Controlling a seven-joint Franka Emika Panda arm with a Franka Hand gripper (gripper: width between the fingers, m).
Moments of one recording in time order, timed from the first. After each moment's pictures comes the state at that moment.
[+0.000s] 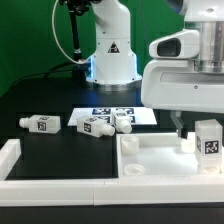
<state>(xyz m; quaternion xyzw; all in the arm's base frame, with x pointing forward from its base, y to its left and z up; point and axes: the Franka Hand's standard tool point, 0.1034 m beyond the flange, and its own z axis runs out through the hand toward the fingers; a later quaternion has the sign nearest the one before) 0.641 0.110 0.076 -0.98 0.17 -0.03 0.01</state>
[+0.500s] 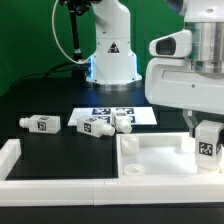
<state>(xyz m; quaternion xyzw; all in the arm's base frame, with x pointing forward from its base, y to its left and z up) 0.641 0.110 0.076 -0.94 0.35 -0.03 0.01</state>
